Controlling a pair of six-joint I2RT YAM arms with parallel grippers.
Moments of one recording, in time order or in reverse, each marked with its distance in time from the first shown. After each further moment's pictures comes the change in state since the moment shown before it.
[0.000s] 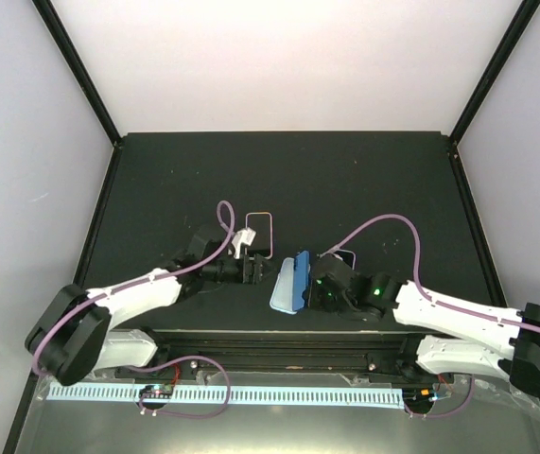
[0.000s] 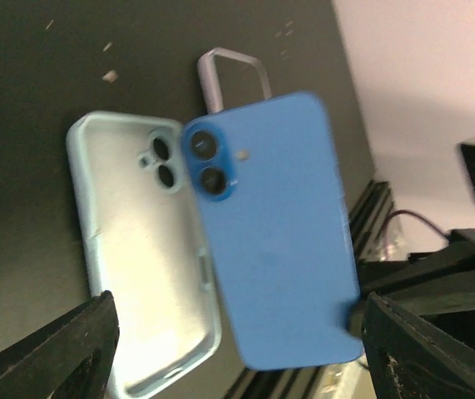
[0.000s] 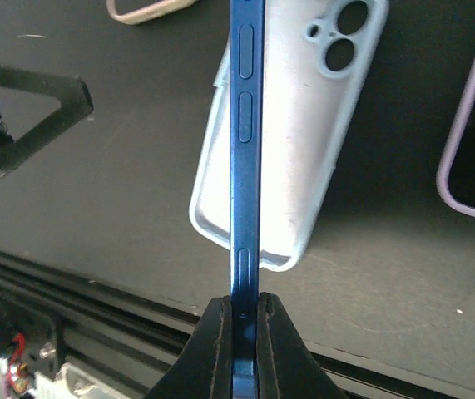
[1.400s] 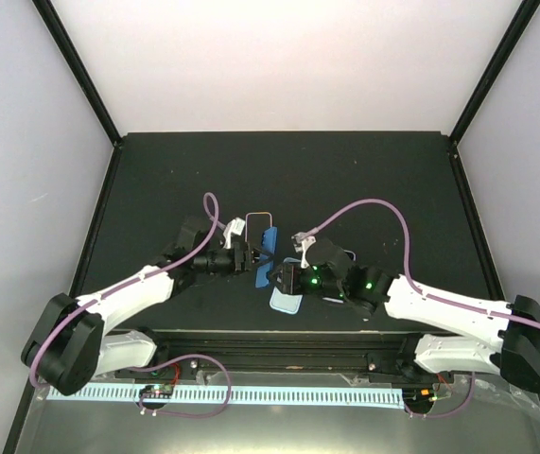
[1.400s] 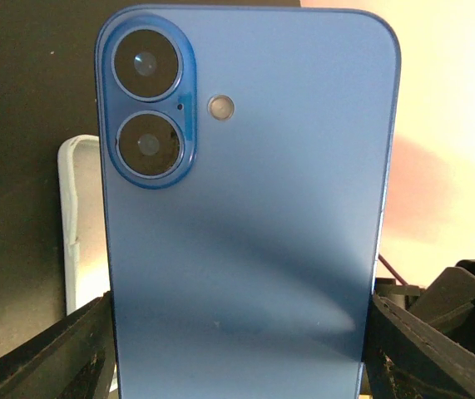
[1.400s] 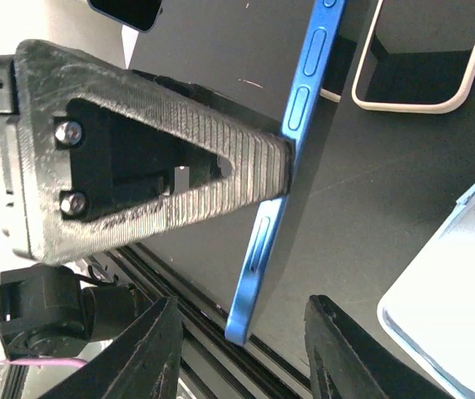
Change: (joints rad) left arm 0.103 -0.024 0.021 -0.042 0.099 -0.112; right arm -0.010 0.078 0.056 0.336 -0.114 -0.192
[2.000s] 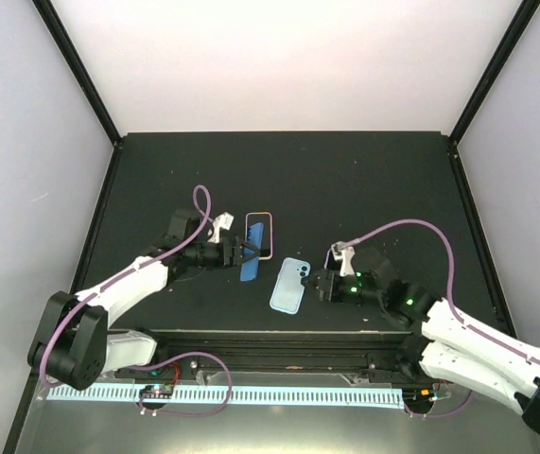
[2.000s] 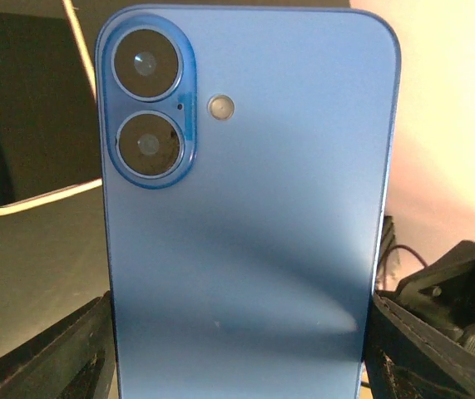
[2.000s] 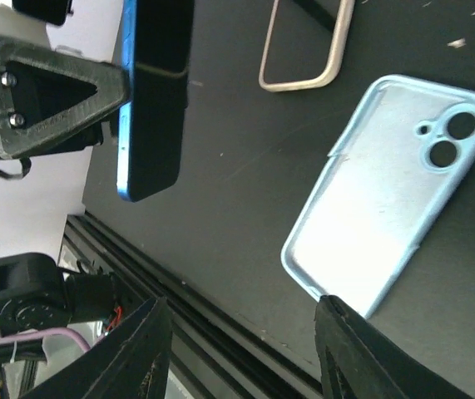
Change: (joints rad) left arm 0.160 0.034 0.067 -0.216 0.027 0.248; right arm -0.241 -0.381 -0.261 -0.099 -0.163 -0.016
